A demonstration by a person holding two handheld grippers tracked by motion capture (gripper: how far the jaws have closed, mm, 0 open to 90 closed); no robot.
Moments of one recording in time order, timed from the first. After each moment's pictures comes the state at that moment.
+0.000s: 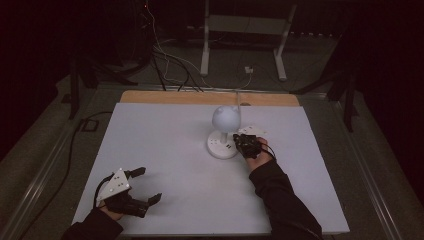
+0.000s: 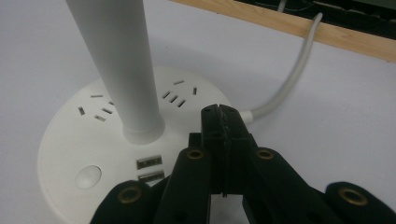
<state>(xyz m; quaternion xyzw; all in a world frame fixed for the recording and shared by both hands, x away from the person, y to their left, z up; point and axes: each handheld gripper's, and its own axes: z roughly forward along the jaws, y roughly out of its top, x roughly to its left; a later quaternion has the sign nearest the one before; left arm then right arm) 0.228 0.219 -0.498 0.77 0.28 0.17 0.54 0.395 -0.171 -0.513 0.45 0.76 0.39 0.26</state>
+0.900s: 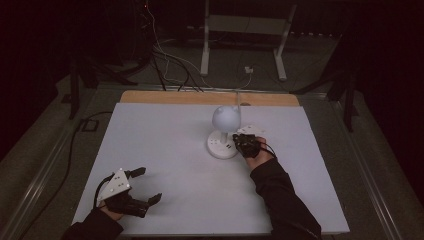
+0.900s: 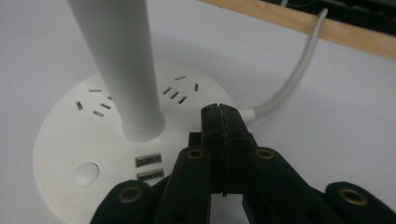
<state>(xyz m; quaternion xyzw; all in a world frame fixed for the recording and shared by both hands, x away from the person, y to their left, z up) 0.228 0.218 -0.498 0.78 0.28 0.17 0.54 0.397 -0.170 -0.514 0.44 0.77 0.37 0.26</state>
